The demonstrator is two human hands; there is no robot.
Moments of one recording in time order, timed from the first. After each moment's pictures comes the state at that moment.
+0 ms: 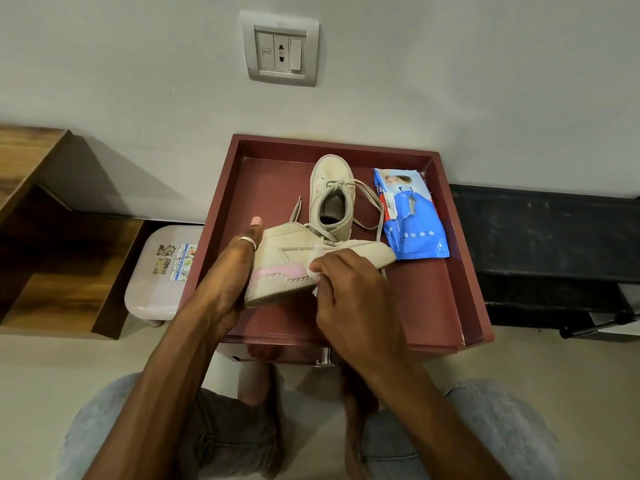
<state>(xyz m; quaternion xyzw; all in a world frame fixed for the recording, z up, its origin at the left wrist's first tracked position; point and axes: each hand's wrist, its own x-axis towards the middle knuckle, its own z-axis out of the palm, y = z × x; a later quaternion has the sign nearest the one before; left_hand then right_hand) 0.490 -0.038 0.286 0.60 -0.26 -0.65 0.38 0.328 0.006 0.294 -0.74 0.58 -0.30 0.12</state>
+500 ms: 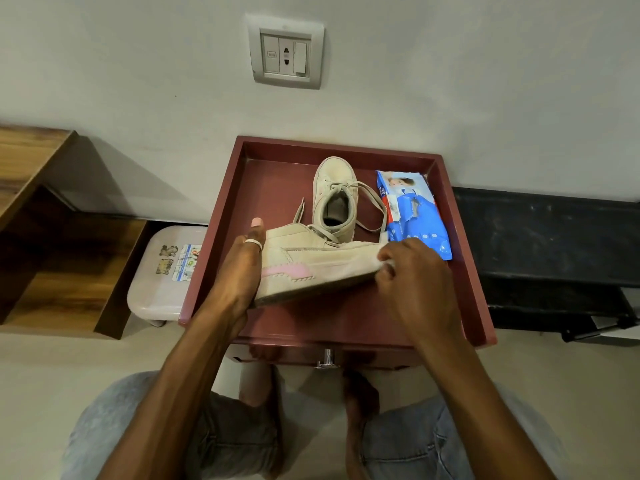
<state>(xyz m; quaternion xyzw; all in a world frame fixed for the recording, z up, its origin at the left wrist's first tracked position) 0.486 -0.039 0.278 0.64 -0.30 -0.59 0.39 0.267 -0.018 0.288 -0.69 0.68 -0.23 0.06</state>
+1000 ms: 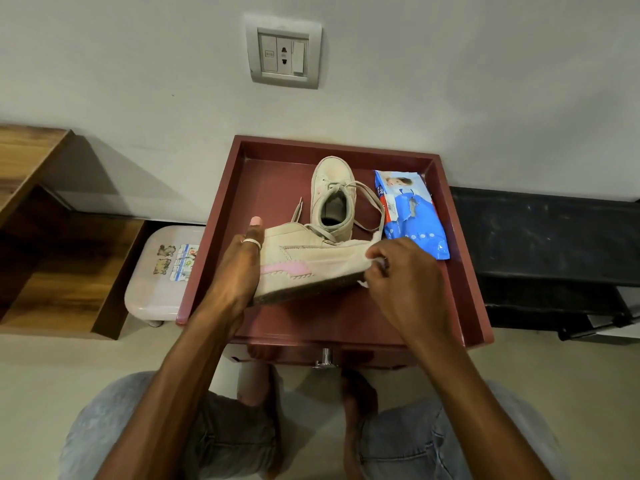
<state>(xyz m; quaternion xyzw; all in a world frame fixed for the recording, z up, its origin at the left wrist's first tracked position) 0.485 -0.039 0.281 0.67 -0.30 -0.57 0.38 0.271 -0.021 0.284 -0.68 0.66 -0.29 0.10</state>
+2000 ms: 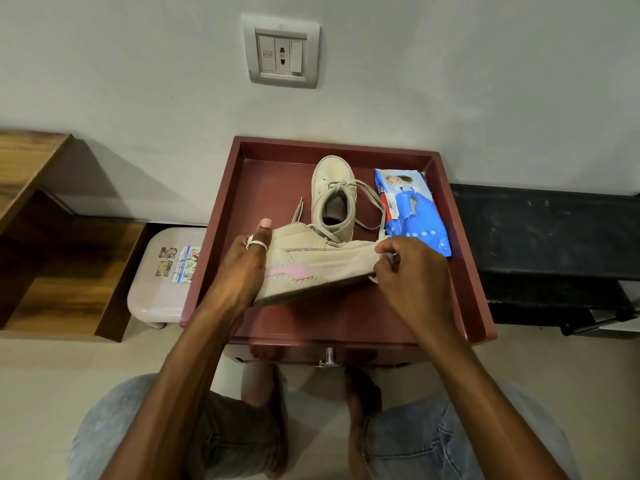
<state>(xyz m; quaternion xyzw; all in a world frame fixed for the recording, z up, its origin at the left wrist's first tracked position) 0.493 -0.040 0.277 0.68 -0.35 -0.54 0.35 0.267 -0.028 0.275 -0.64 0.69 -0.32 0.09</state>
